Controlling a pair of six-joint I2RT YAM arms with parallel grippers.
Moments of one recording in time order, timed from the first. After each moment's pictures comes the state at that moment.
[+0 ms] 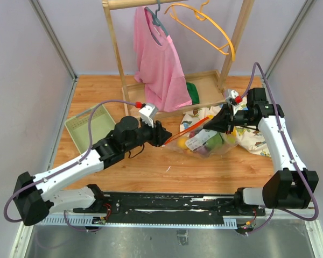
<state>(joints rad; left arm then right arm) -0.85 1.04 0.81 0.01 -0.01 -0.37 0.01 1.33 1.23 -1.05 -1.44 -1.02</state>
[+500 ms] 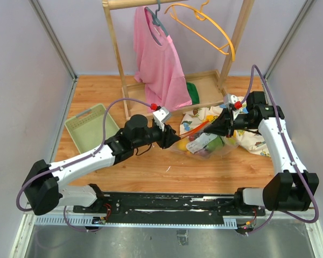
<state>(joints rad) -0.85 1.22 0.81 0.16 0.19 -0.19 0.01 1.30 1.20 -1.15 -1.42 -1.17</state>
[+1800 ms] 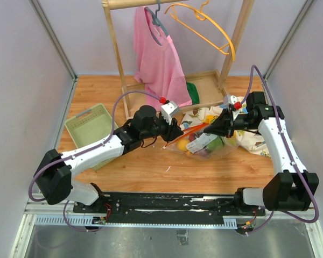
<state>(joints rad) -0.82 1.38 0.96 0.11 0.26 -0.14 0.01 1.30 1.20 -1.16 -1.41 -1.19</state>
